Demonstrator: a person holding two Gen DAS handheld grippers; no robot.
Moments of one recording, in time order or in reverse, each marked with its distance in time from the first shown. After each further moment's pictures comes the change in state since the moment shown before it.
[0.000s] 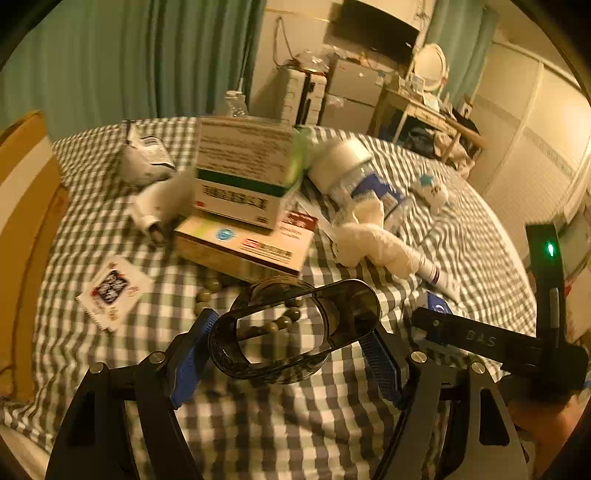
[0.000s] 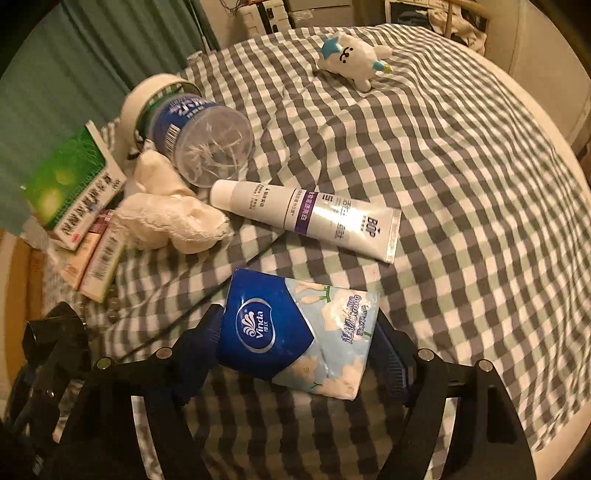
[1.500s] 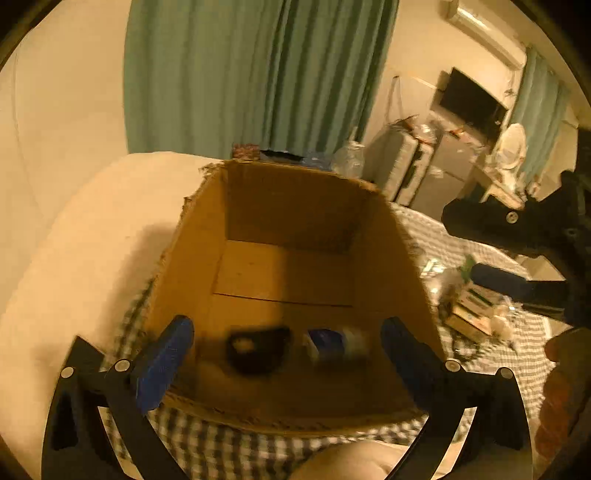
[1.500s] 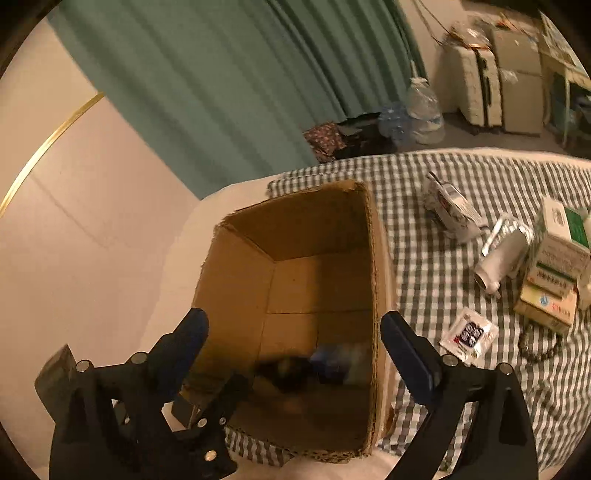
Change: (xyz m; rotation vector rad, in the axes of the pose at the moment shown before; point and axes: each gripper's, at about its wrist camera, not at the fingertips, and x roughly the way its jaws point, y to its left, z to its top) left arm -0.191 0.301 0.014 -0.216 -0.149 0.211; right arm -0.120 0.401 -0.058 -0.318 -0.065 0.470
